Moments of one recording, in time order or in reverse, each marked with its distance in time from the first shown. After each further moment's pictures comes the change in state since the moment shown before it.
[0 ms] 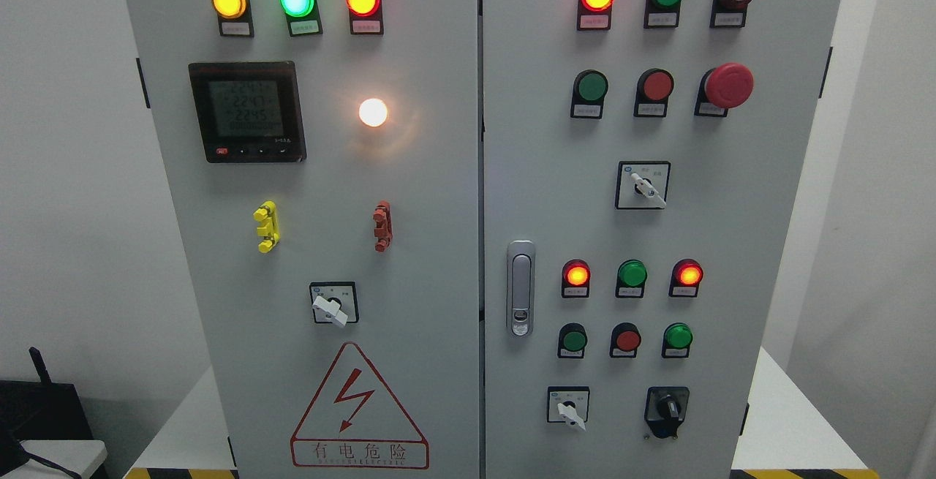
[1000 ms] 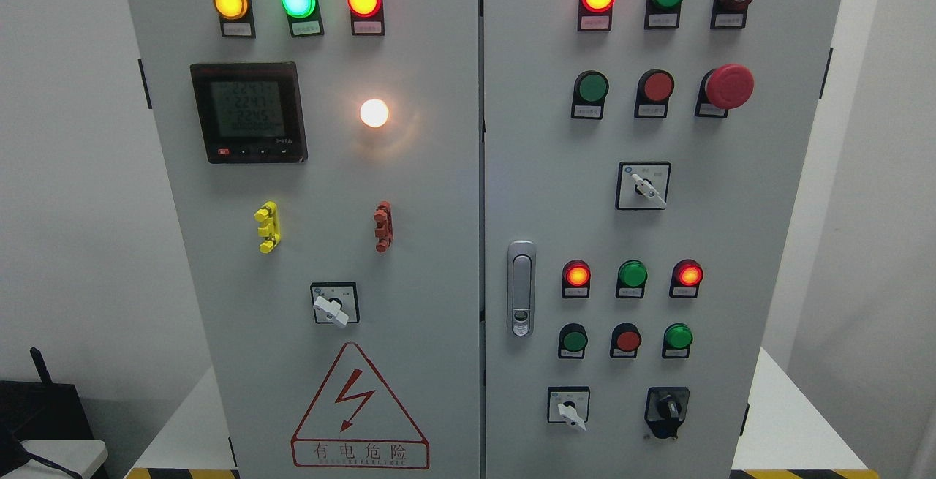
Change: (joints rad) left arm 0.007 0.034 0.220 1.160 0.041 0.077 -0.354; right arm 0.000 0.000 0.000 0.000 0.000 0.000 0.000
